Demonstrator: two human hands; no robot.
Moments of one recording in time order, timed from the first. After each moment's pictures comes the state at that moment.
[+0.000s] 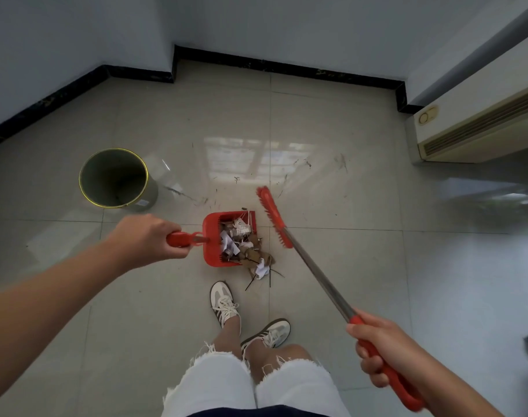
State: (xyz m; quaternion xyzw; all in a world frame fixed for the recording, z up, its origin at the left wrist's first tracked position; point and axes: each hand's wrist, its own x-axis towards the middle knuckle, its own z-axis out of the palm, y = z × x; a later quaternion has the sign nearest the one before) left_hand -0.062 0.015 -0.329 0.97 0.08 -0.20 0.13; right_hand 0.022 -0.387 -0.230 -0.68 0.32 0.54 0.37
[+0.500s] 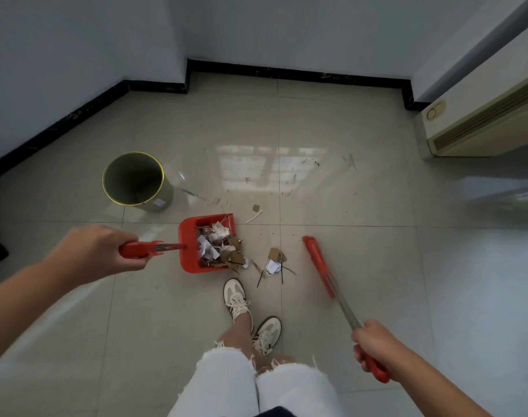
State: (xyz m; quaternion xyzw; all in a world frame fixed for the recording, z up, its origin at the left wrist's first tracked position) left_hand -0.163 0.034 -0.287 0.97 0.13 -0.17 0.10; right_hand -0.033 -0.438 -0.303 -0.78 0.30 0.51 0.21
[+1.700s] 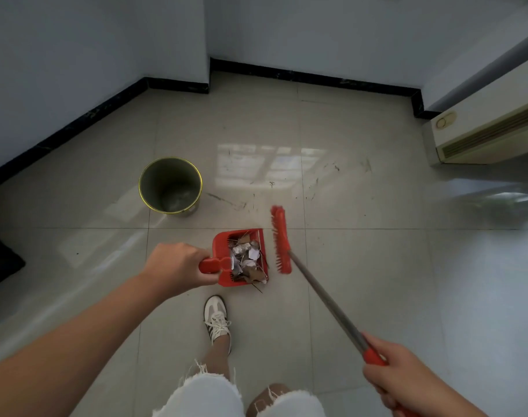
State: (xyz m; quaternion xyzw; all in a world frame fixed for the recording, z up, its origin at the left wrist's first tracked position) left_hand -0.193 0.141 -0.340 0.97 0.07 -0.18 0.16; right_hand -0.133 -0.211 -0.195 -0.77 0.16 0.55 0.28
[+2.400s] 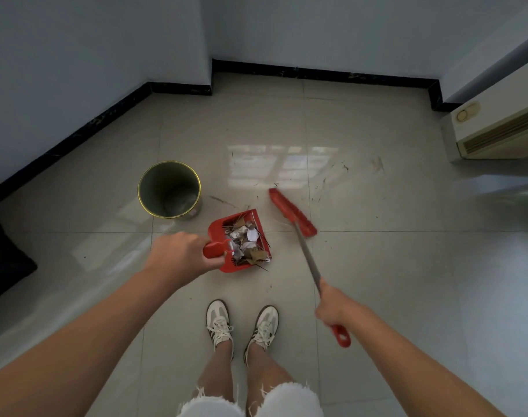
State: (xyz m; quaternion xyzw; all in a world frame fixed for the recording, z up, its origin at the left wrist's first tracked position) left_hand -0.135 0.109 -0.349 0.96 0.17 -0.16 0.15; right_hand -0.037 -0.201 -0.390 -0.83 -0.02 0.56 0.00
